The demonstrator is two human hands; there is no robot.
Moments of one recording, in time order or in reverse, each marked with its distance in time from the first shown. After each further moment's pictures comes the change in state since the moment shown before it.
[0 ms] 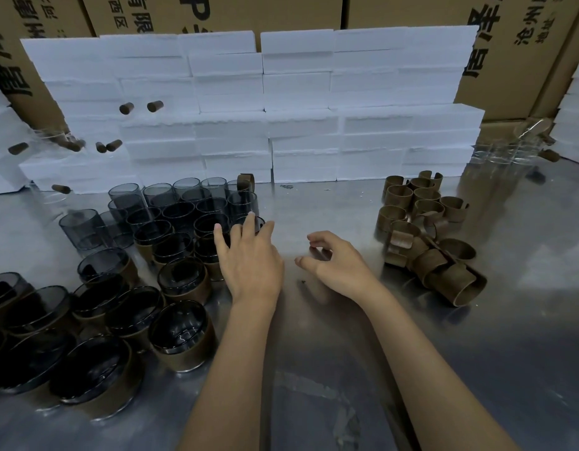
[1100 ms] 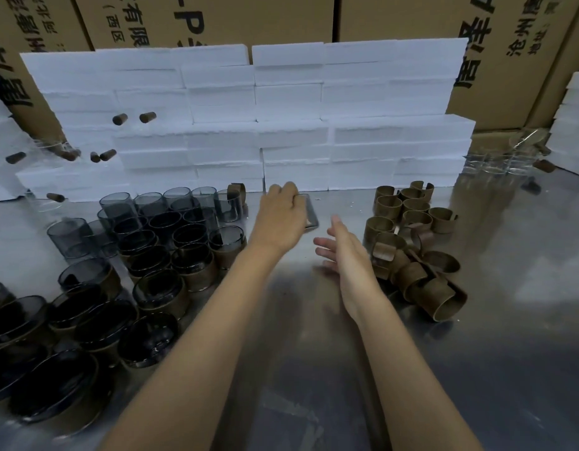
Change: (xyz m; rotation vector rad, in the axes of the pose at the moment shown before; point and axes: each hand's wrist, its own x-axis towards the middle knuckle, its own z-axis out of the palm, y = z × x) left_hand 0.063 0.064 -0.023 -0.700 -0.220 0.109; right_hand 0.010 -0.003 -0.026 0.744 0.198 0.190
